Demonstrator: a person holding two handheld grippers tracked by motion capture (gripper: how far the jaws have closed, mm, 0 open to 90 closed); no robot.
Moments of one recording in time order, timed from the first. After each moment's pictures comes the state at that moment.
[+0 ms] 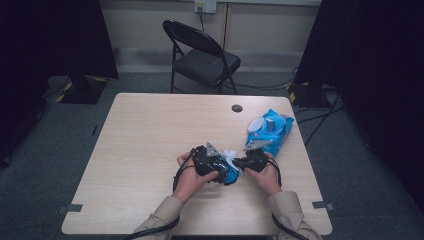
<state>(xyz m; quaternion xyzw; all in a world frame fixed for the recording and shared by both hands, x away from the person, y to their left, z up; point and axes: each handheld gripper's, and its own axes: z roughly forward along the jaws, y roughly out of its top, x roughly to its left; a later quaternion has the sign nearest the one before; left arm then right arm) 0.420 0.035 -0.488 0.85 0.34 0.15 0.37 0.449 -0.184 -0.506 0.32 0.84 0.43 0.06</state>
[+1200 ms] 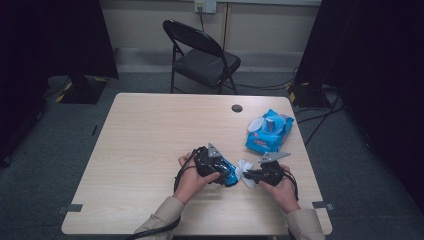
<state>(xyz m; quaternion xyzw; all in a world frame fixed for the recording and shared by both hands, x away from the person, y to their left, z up) 0.416 0.030 -0.486 0.86 0.33 0.14 0.37 0.401 -0.222 -0.497 0.34 0.84 0.41 0.06</state>
